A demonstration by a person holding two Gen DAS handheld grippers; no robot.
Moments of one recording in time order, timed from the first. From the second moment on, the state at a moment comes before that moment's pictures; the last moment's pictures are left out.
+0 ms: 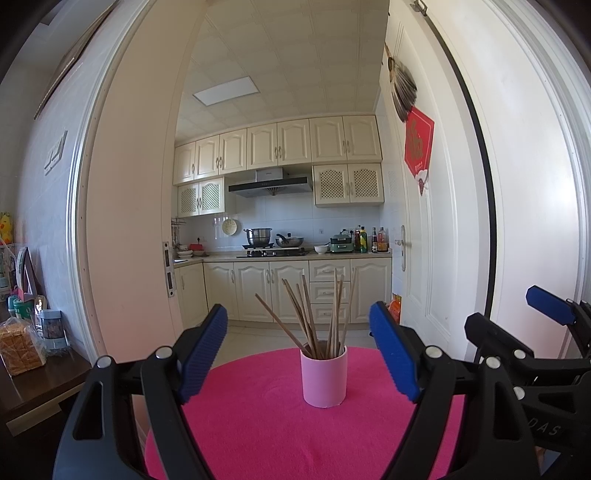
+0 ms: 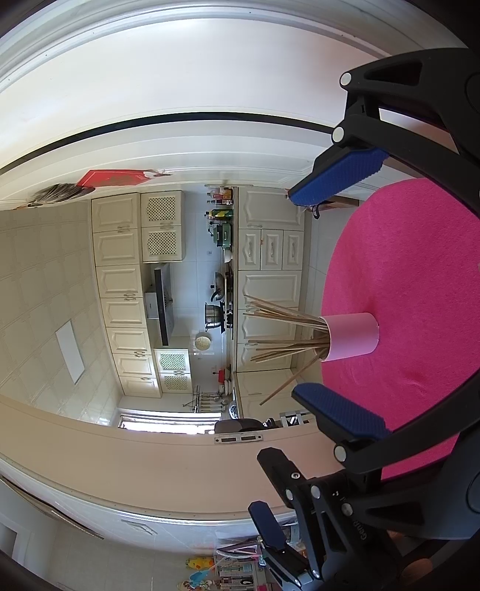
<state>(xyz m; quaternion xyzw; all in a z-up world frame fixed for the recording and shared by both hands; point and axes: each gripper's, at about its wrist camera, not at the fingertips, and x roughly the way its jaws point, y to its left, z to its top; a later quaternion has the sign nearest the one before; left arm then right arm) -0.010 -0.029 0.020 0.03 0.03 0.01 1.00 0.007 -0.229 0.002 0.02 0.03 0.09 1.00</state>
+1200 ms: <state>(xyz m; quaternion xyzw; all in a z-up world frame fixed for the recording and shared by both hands) -0.013 -0.026 0.017 0.03 0.03 0.01 1.00 0.006 -0.229 0.000 0.02 0.03 0.09 1.00</state>
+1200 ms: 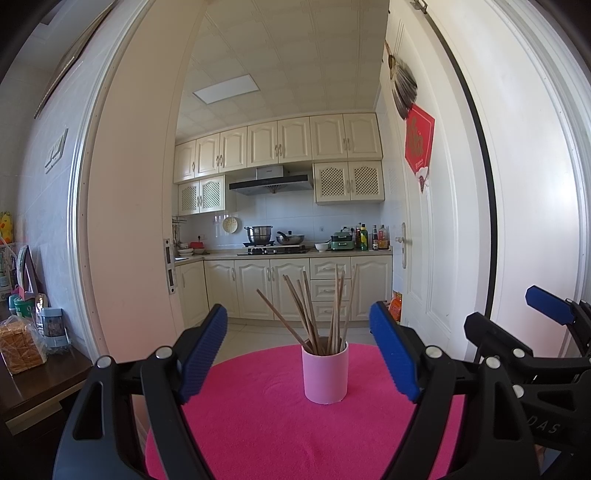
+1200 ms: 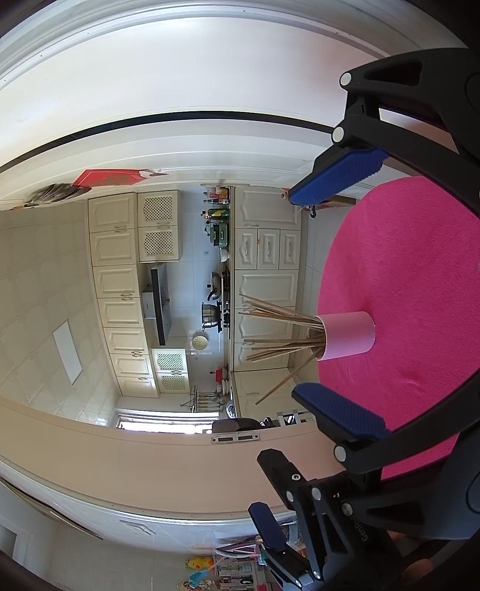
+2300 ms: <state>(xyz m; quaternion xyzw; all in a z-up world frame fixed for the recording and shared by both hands) -0.010 -0.021 0.014 0.03 0.04 0.01 1.00 0.006 -0.227 -0.004 0.02 0.04 0.09 1.00</state>
